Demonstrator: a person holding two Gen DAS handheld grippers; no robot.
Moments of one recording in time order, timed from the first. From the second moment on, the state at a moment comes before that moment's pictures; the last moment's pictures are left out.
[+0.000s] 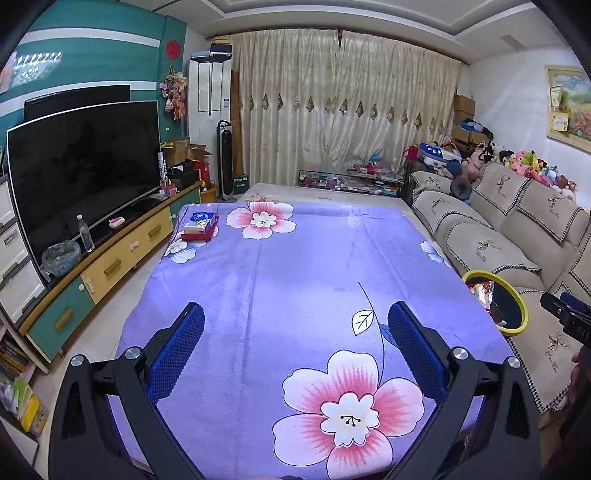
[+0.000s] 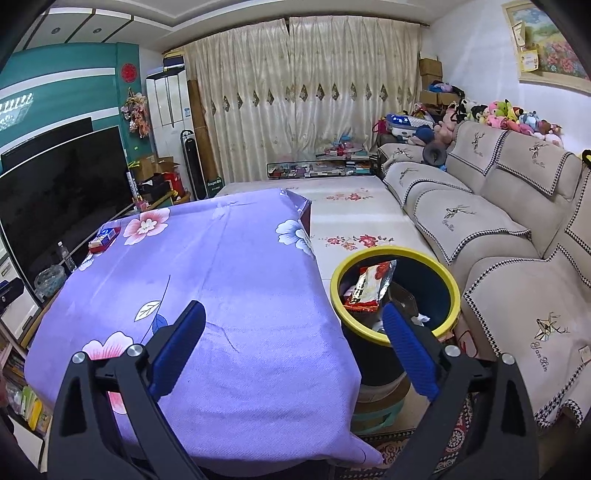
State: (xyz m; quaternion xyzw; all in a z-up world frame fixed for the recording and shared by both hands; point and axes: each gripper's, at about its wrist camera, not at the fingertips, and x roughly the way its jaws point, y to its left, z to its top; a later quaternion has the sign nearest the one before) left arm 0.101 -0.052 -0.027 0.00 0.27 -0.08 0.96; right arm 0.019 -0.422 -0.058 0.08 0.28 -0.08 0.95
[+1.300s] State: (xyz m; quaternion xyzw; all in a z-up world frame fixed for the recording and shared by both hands) left arm 0.102 -0.060 -0.035 0.01 0.28 -0.08 0.96; right arm 0.024 -0.419 -0.064 0.08 0.28 -0.08 0.95
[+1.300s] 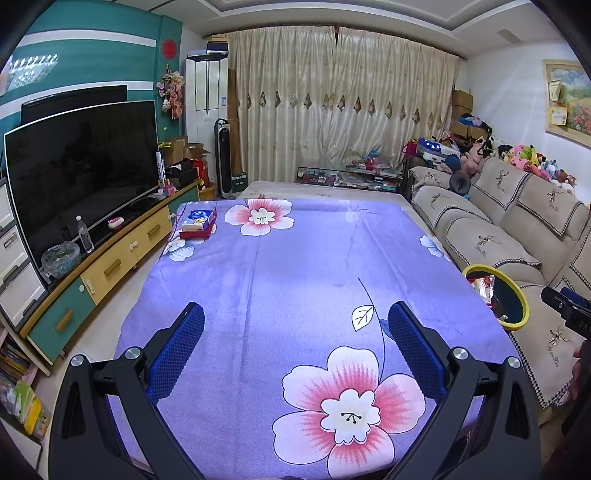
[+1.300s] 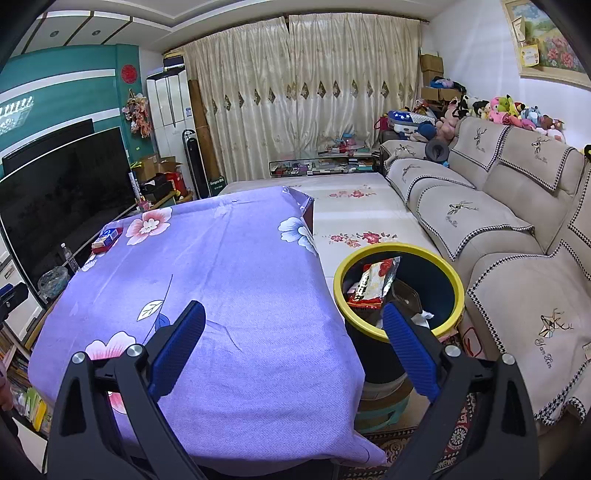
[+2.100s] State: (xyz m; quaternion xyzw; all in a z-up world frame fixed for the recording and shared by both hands) left arm 0.102 -0.061 -0.039 0.01 0.28 -0.08 0.96; right arm 0.024 -0.420 -0.064 0.08 0.28 -0.08 0.95
